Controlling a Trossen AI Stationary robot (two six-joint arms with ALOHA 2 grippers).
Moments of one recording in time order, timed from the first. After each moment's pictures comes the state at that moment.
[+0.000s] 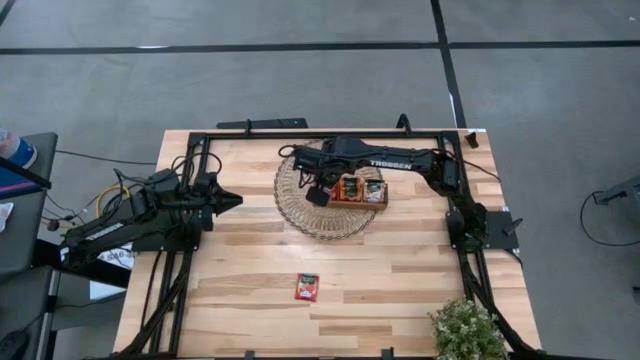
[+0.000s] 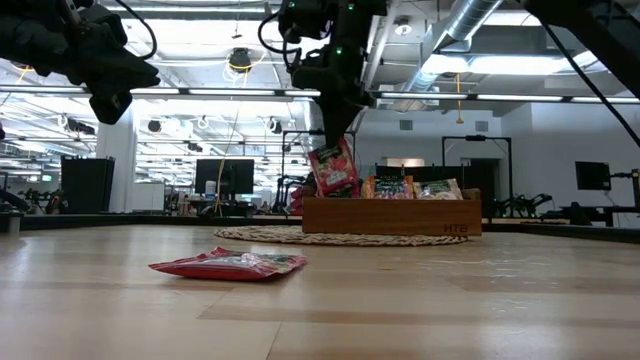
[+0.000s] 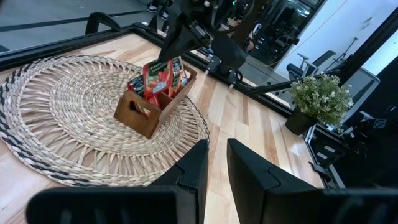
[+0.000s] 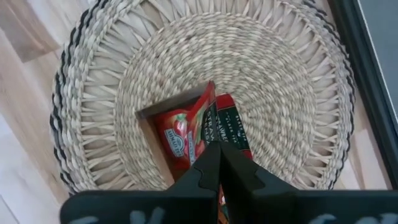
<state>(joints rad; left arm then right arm) 0.42 0.13 0.29 -0.32 0.32 -0.42 -0.17 2.18 2.10 -1.26 0.21 0.18</state>
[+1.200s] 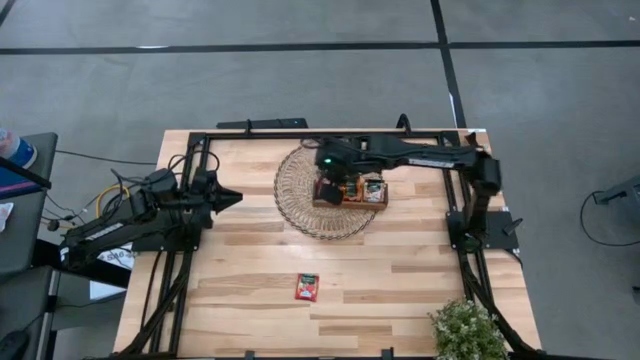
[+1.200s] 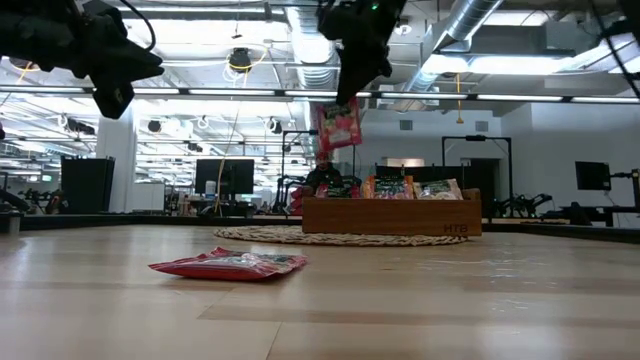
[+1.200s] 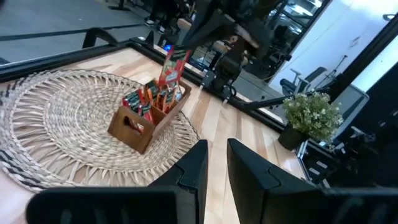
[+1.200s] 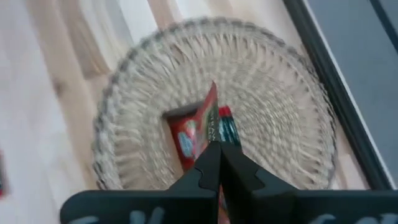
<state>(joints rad) 0.42 0.13 0.29 -0.25 0.31 -0.46 -0.15 1.88 1.82 -1.04 0.19 0.10</state>
